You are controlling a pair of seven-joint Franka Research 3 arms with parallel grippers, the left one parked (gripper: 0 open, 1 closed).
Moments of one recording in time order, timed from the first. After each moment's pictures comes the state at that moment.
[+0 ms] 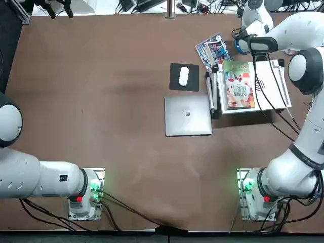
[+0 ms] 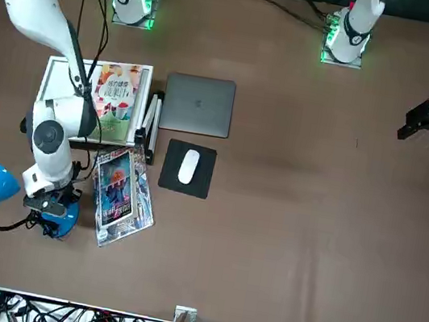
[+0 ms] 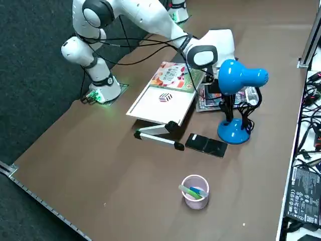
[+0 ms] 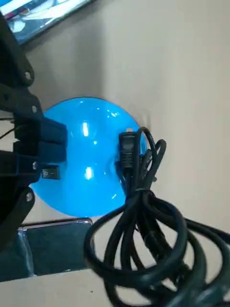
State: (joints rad) arm -0.08 0.71 0.15 -1.63 -0.65 2.48 0.58
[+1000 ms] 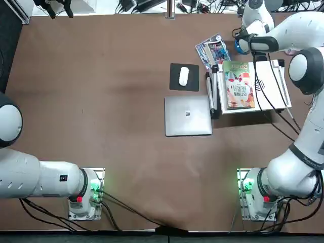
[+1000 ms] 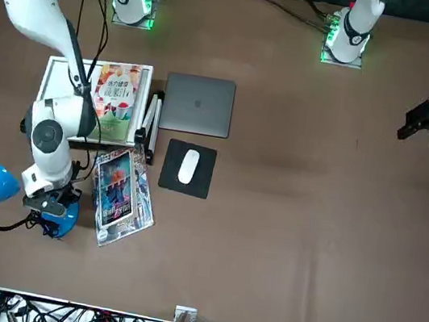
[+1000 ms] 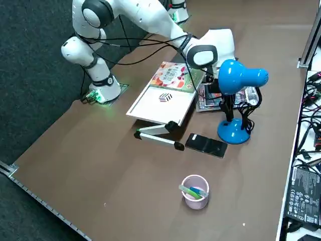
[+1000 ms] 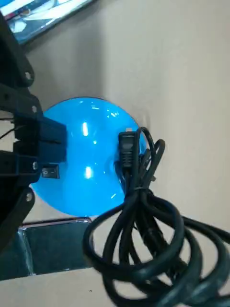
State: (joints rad) arm -0.09 0.71 0.16 -1.63 -0.65 2.48 0.57
